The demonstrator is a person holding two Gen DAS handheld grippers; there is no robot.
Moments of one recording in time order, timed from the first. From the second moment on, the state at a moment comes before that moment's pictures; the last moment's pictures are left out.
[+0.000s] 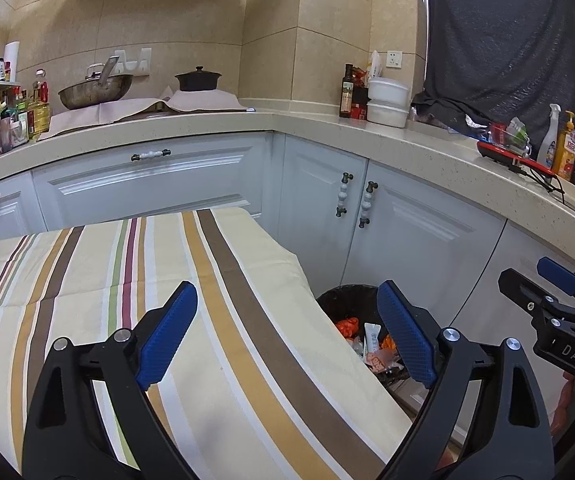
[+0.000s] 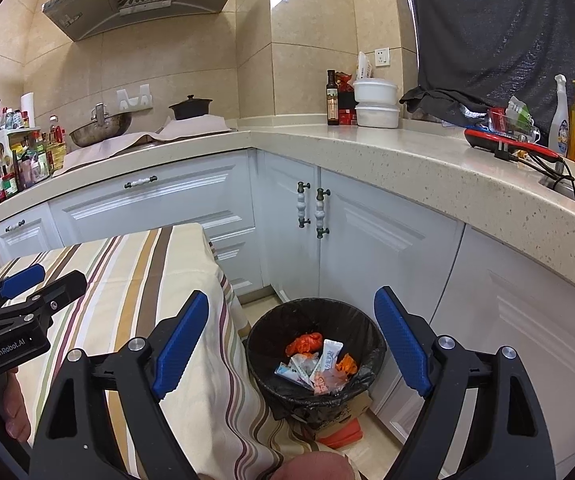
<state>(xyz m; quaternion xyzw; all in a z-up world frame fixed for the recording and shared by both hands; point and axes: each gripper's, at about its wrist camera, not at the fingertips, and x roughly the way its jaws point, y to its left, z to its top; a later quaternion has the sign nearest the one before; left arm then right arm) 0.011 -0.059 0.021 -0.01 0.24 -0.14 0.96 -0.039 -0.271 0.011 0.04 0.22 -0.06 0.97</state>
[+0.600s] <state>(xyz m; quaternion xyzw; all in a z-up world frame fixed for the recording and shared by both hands) 0.005 -0.057 0.018 0.00 0.24 -0.13 0.96 -0.043 -0.266 0.011 0.03 0.22 -0.06 0.97</state>
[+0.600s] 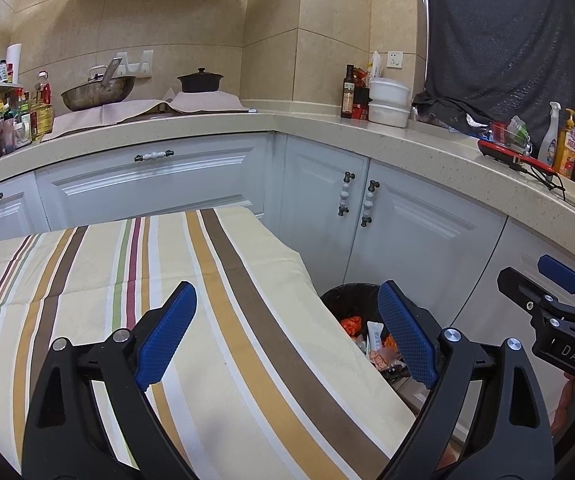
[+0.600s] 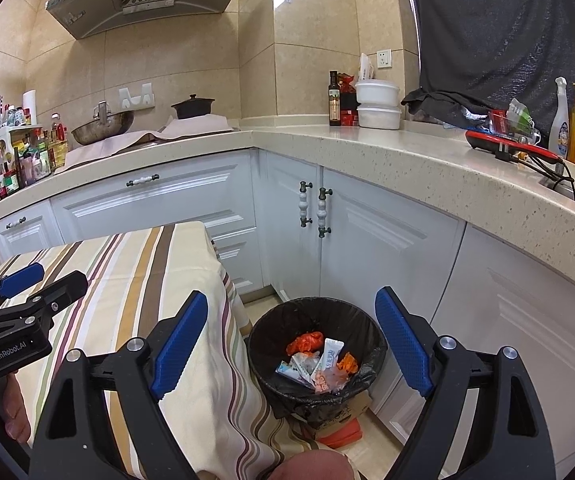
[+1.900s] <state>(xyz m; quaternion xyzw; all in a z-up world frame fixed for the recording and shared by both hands) -0.019 -0.046 0.016 -0.01 0.23 -0.13 0.96 -0.065 -0.255 0.011 0.03 0.22 -0.06 0.97</state>
